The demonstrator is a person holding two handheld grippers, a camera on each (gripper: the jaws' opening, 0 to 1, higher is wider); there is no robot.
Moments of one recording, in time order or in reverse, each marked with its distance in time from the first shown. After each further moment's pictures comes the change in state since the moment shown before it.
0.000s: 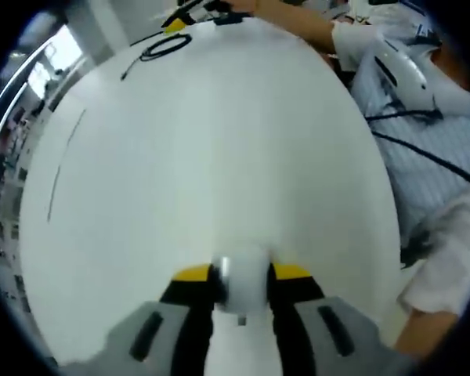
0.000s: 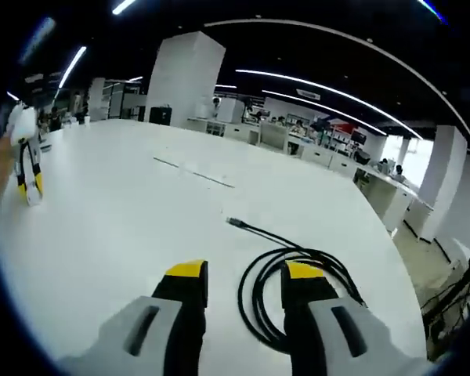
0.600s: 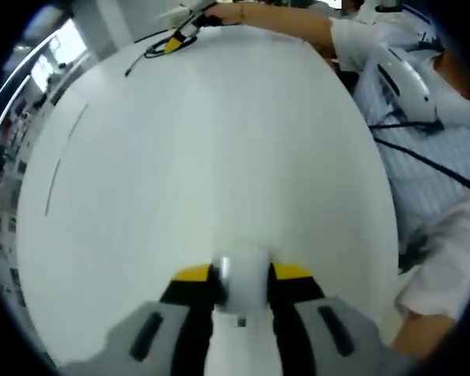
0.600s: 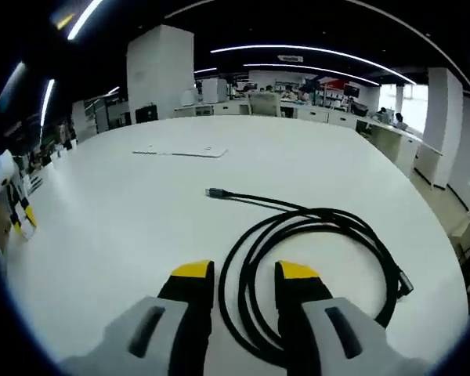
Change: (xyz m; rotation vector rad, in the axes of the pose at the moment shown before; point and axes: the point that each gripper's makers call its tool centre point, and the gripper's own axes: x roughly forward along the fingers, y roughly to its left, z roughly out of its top) left arm 0.000 0.001 0.001 -0.023 -0.007 -0.004; right arm 0.027 -0.008 -0.029 0.227 0.075 0.070
